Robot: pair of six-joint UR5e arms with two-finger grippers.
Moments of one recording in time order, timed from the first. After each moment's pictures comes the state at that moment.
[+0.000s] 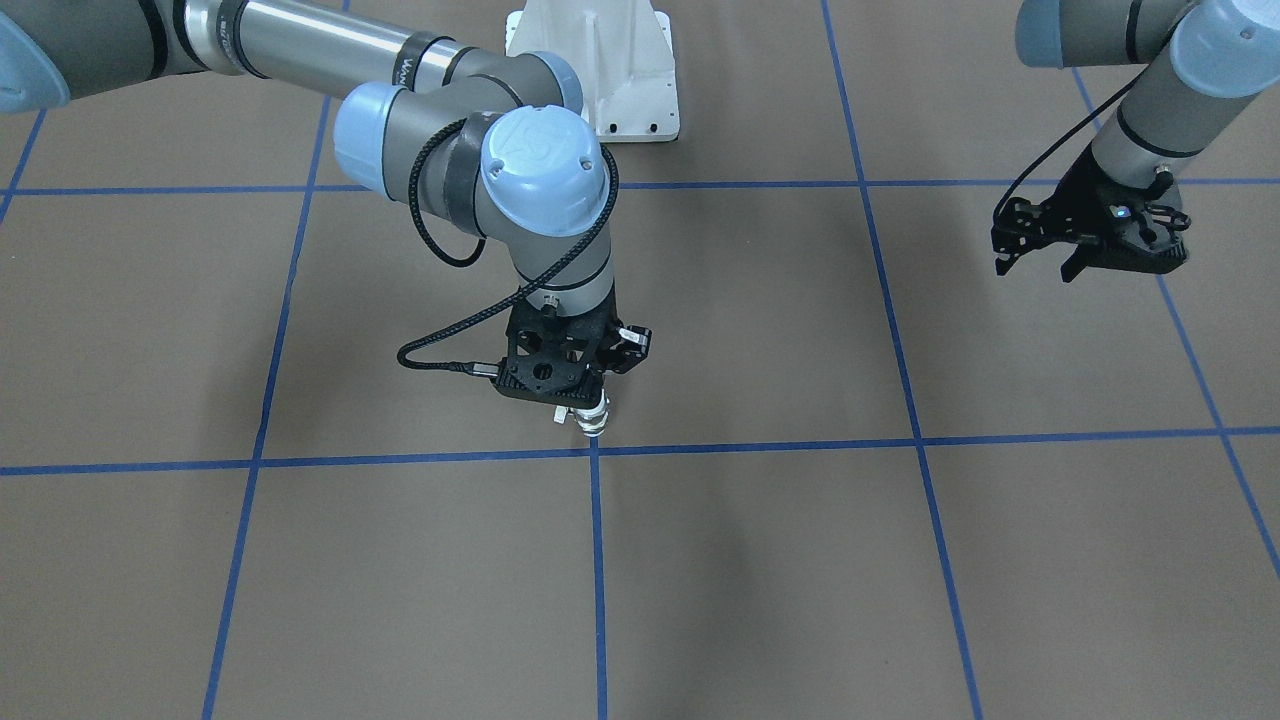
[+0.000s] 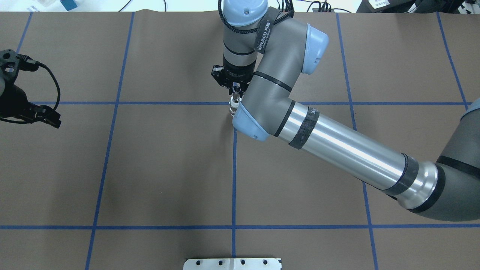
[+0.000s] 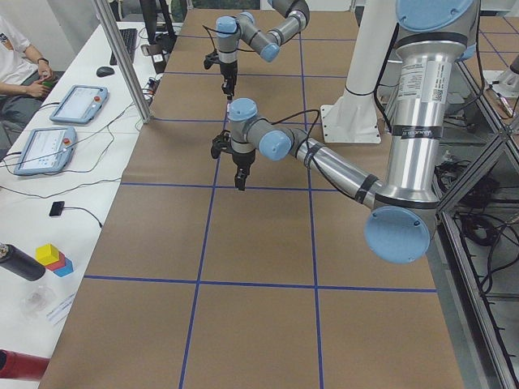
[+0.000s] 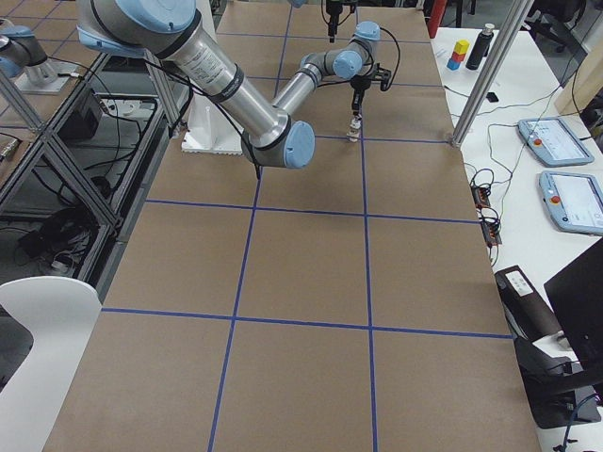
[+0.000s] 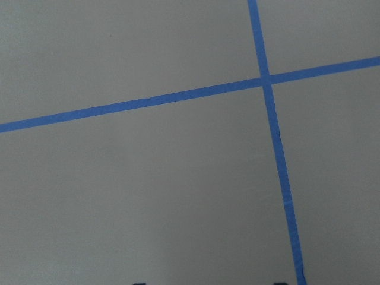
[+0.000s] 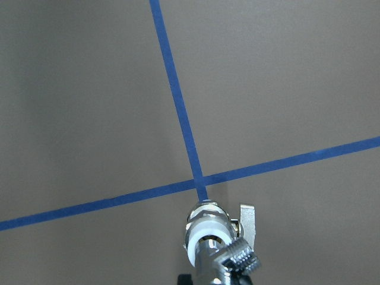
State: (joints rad) left arm -0.98 -1.64 -2.00 -1.62 -2.15 -0.60; right arm 0.69 -0.56 1.33 -1.62 2.03 1.31
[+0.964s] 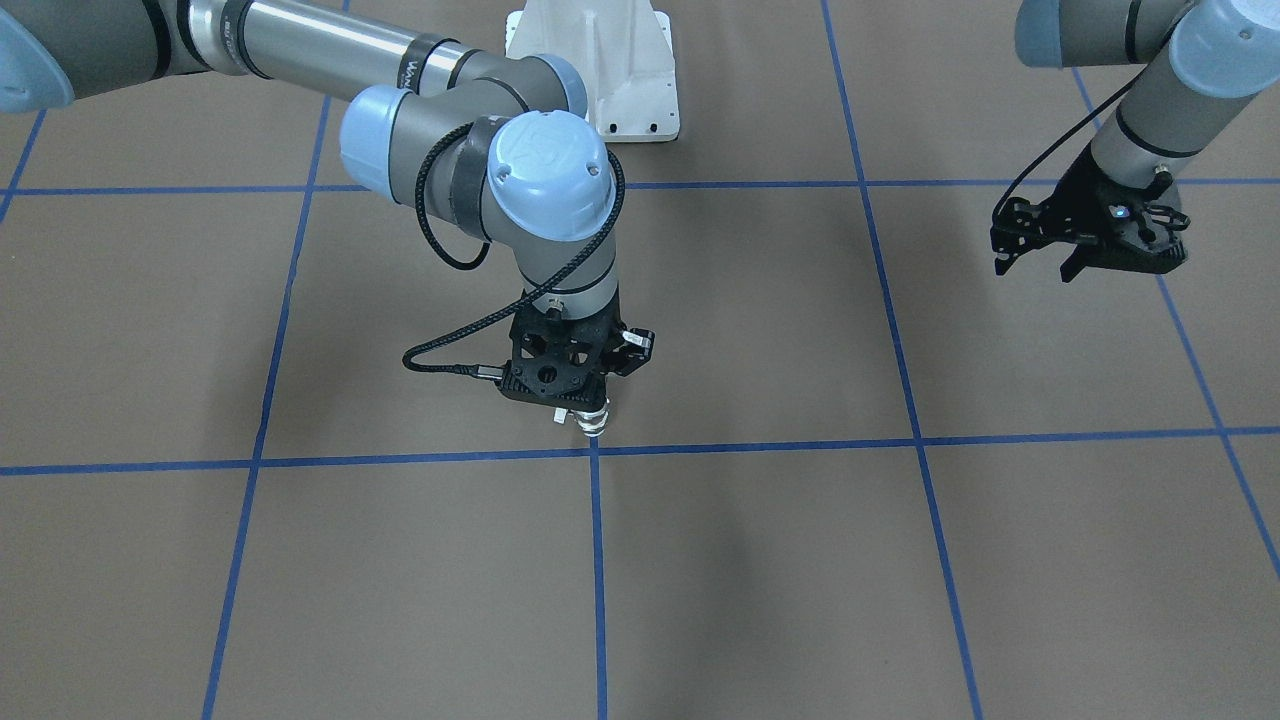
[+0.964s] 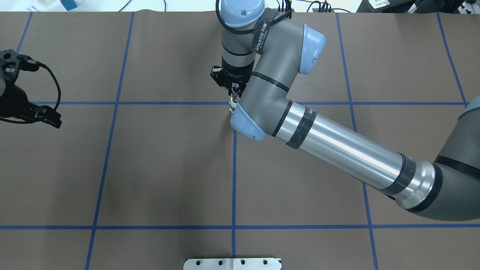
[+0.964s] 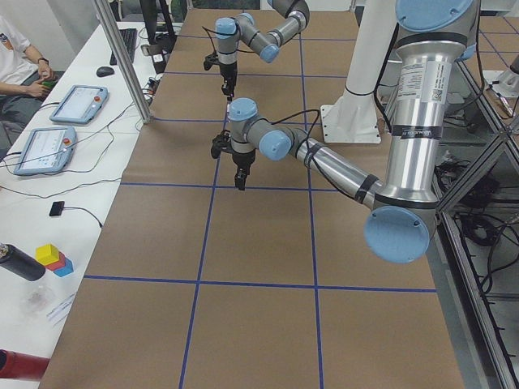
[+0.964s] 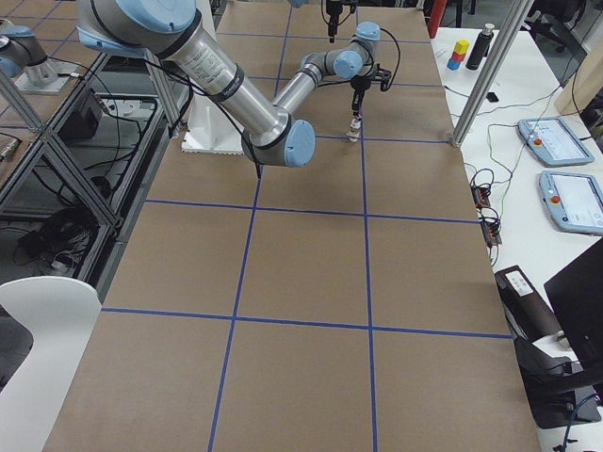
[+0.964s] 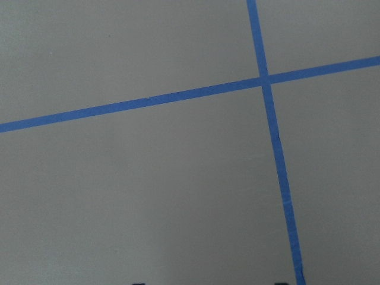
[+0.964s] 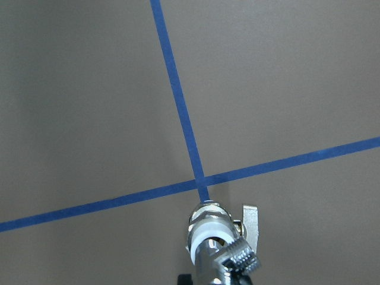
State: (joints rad) left arm -0.98 -1.64 -2.00 -1.62 -2.15 -0.60; right arm 0.69 -0.56 1.31 -1.62 2.03 1.31
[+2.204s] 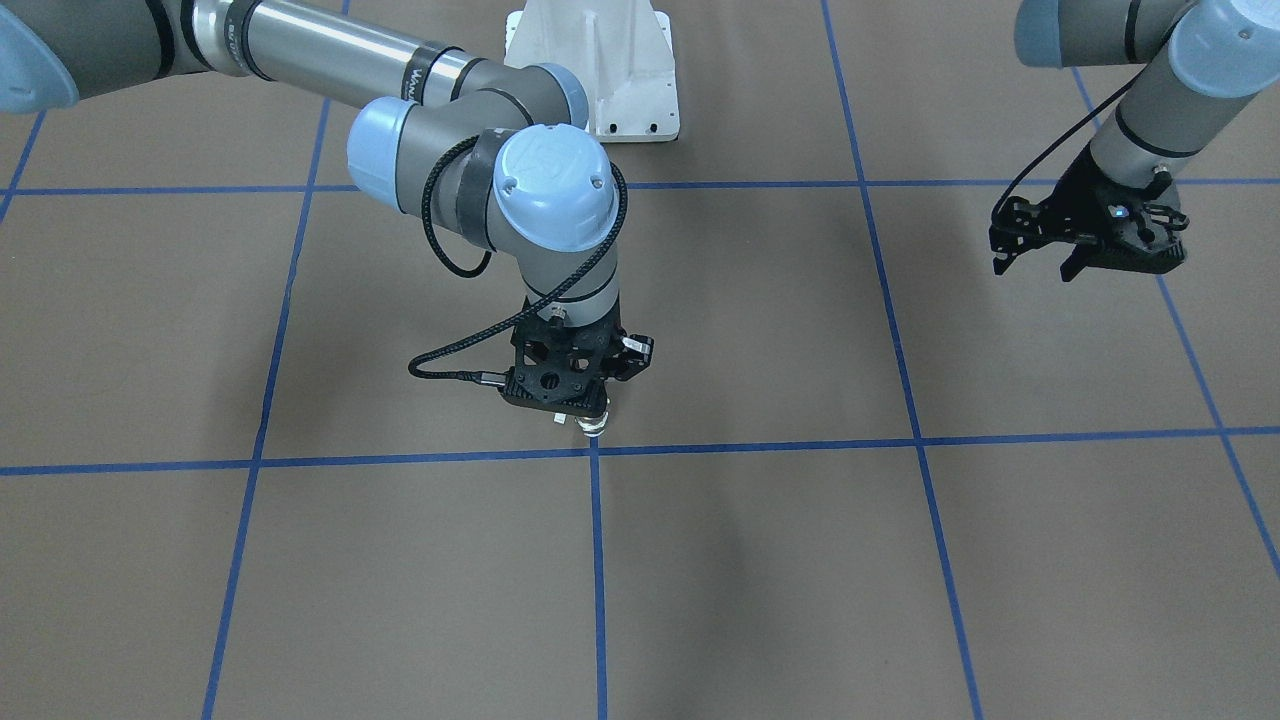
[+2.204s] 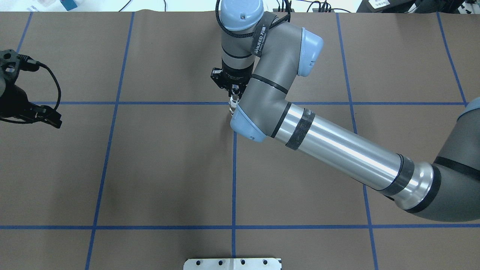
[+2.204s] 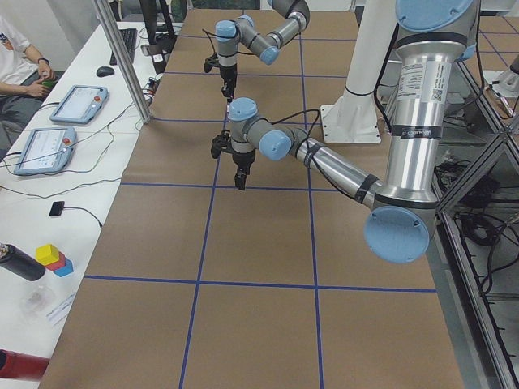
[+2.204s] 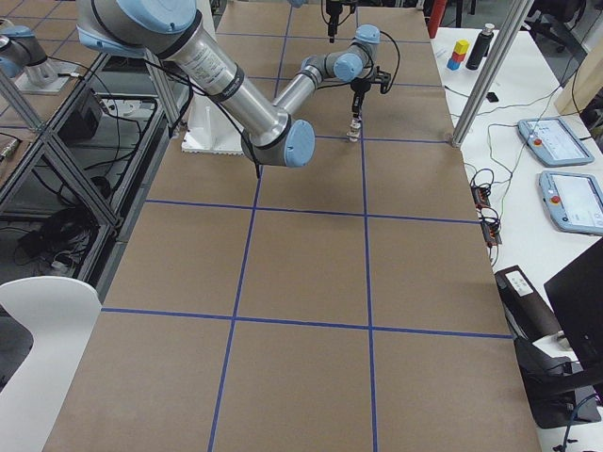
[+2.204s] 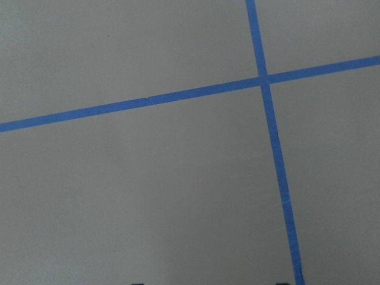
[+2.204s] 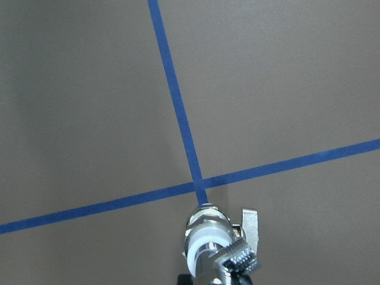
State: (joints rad) left arm -0.98 -1.64 -2.00 -1.62 -2.15 -0.60; right arm 0.68 -0.56 1.29 -1.60 2.03 1.31
